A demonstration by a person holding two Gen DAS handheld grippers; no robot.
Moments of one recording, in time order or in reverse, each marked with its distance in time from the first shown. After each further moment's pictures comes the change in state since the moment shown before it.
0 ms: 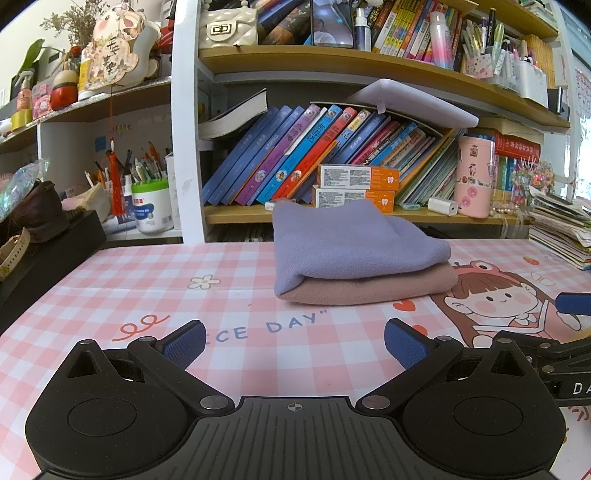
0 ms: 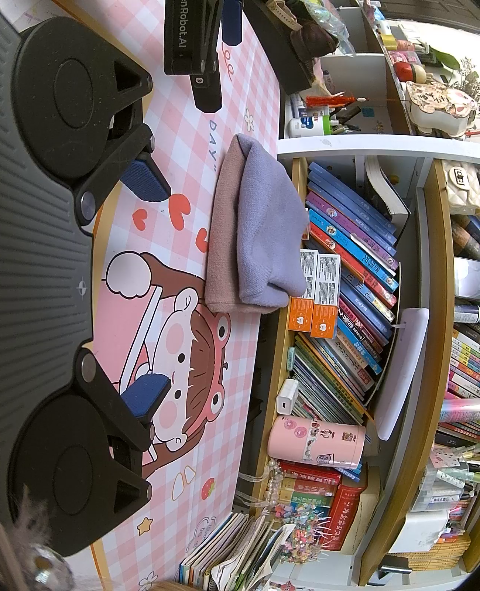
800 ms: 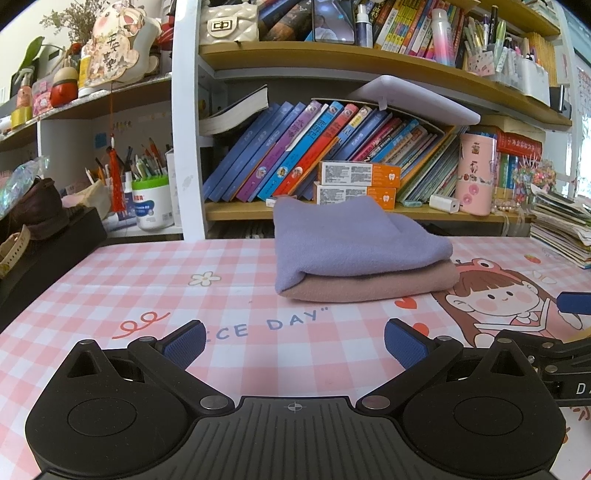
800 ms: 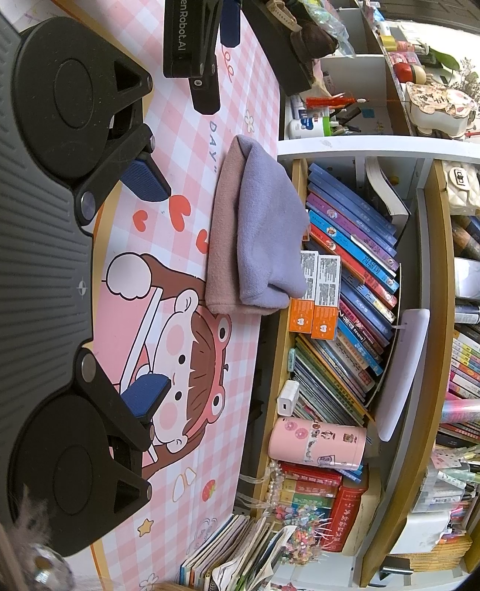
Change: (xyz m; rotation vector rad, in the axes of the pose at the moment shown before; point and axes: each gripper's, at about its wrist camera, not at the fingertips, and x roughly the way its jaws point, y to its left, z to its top) left arm 0.002 0.001 -0.001 -0.001 0.009 0.003; right arm 0.001 0.000 0.000 0.001 0.000 0.005
